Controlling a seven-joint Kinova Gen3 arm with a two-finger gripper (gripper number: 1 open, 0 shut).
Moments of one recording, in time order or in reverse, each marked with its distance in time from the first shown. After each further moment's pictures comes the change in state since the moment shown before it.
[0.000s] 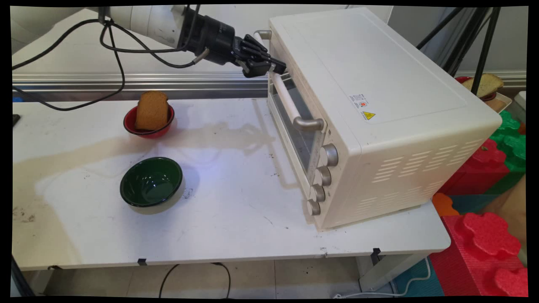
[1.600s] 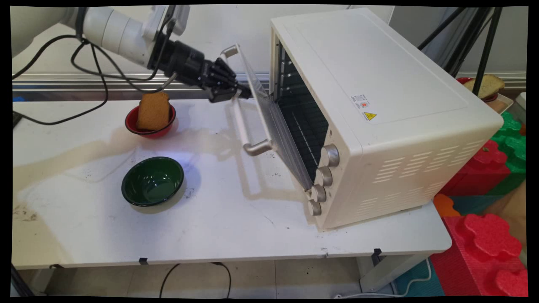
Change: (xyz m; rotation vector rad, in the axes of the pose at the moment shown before) arm -0.062 -0.003 -0.039 -0.023 -0.129 0.078
